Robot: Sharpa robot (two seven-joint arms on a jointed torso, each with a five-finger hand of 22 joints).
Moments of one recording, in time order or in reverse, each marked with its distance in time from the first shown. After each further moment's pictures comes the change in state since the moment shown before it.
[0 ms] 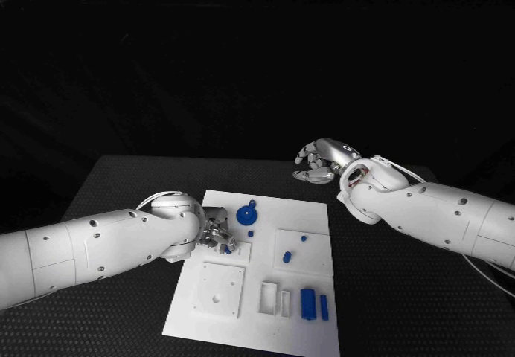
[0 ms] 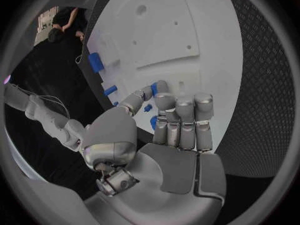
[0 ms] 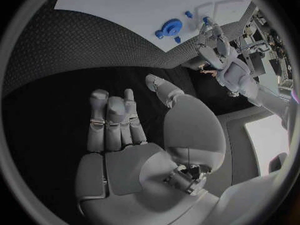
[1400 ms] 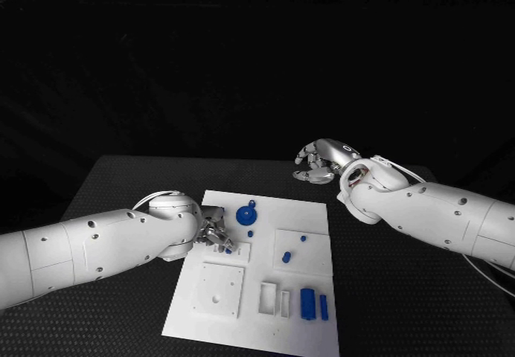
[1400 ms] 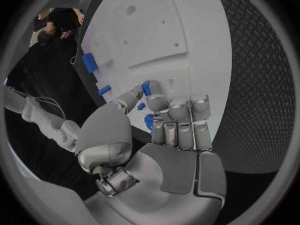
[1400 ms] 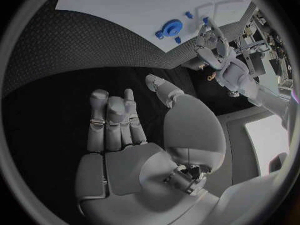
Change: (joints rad) left arm 0.000 -0.004 -0.001 -0.010 -0.027 -0.009 -0.023; left_hand -0.015 -0.194 0.057 0.231 -0.432 0.023 -0.026 -0.010 0.000 0.029 -0.041 -0.006 -0.007 0.036 -0.085 0.004 -0.012 0.022 -0.006 -0.006 -0.004 0.000; right arm 0.000 -0.002 0.000 0.000 0.000 0.002 0.000; right_hand 0.000 0.000 0.000 0.000 0.004 -0.003 -0.001 0.000 0.000 0.000 0.000 0.000 -0.003 0.000 0.000 -0.004 0.000 0.000 -0.001 0.002 0.000 0.000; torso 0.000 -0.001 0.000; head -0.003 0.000
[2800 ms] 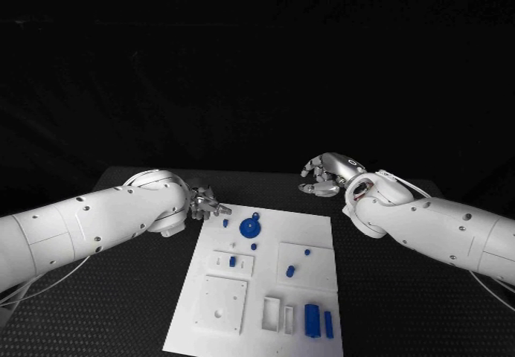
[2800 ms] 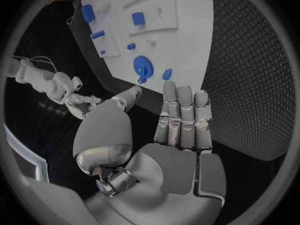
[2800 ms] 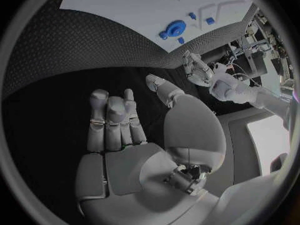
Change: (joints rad) left arm 0.056 0.003 0.091 -0.159 0.140 -0.117 0.034; left_hand 0.023 -0.071 -0.061 0.170 -0.018 -0.250 0.112 -0.121 -0.067 -0.202 0.098 -0.233 -0.136 -0.185 0.109 -0.195 -0.112 -0.039 -0.173 0.055 -0.164 -0.046; right arm -0.001 0.007 0.000 -0.024 0.008 0.001 0.000; right_hand -0.004 -0.004 0.000 0.000 0.012 -0.005 0.001 0.000 0.000 0.000 0.000 0.000 -0.003 0.000 0.000 0.000 0.000 0.000 0.000 0.000 0.000 0.000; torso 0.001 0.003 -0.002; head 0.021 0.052
